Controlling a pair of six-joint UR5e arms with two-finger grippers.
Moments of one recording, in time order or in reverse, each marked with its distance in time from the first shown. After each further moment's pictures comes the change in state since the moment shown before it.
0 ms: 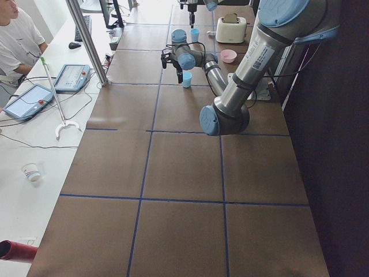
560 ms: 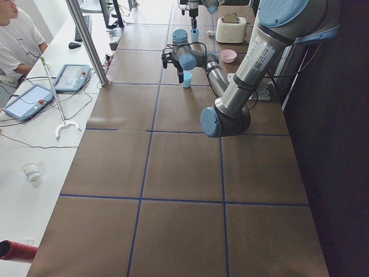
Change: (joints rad) left arm -0.001 0.025 -0.039 0.001 0.000 0.000; right arm -0.072 0.009 -0.034 0.003 -0.009 0.009
